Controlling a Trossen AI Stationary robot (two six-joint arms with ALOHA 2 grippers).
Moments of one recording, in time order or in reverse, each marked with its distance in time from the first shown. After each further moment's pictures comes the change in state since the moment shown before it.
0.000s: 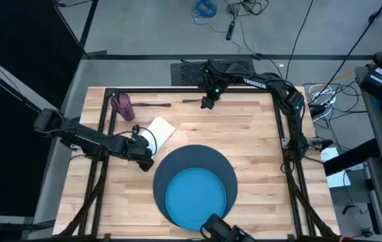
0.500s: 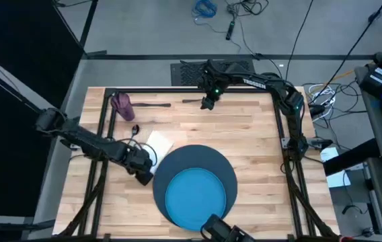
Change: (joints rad) left arm -0.187 -0.003 0.084 -0.008 0.366 -0.232; right arm 0.001 0.000 0.000 -0.021 0.000 -0.011
